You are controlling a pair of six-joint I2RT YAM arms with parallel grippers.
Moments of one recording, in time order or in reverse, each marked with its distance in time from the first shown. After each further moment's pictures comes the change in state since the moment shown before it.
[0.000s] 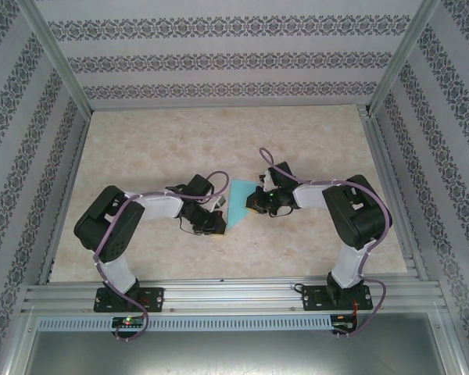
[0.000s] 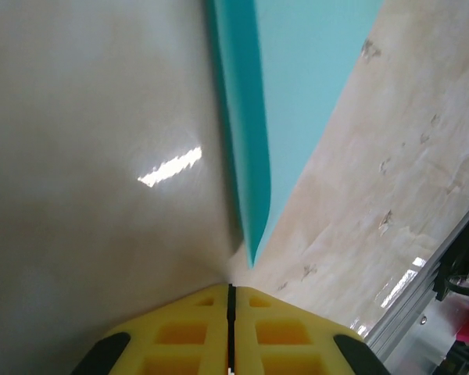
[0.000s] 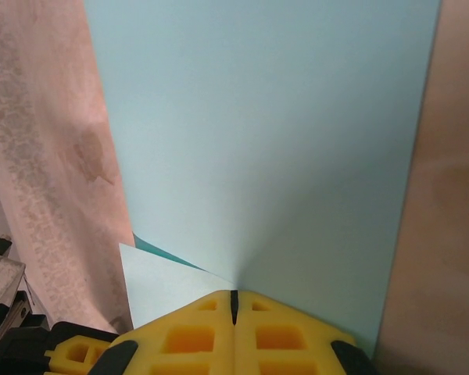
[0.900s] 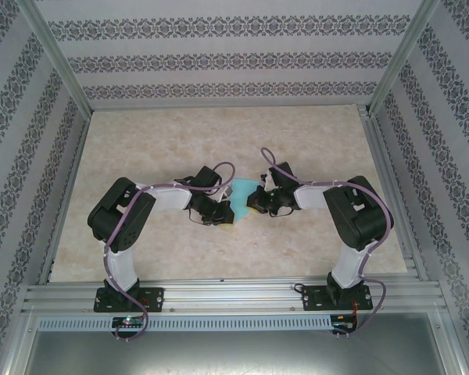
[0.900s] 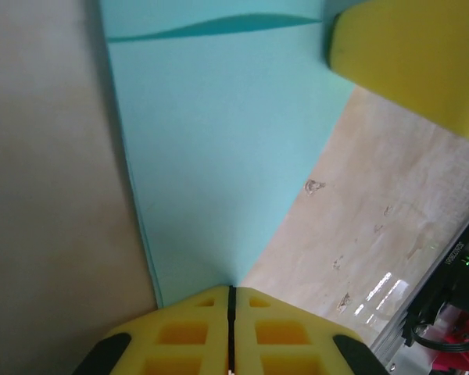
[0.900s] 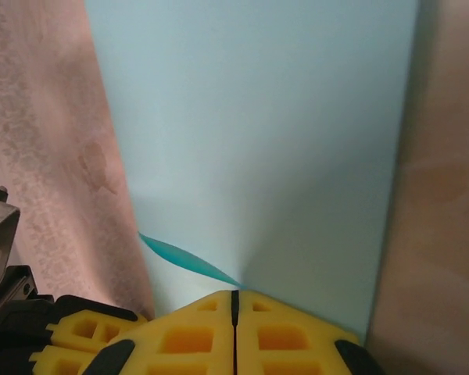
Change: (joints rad) left arm 0.000 0.125 0.141 0.061 0.002 -0.066; right arm 0.000 -0.033 -0.014 0.017 0.018 0.034
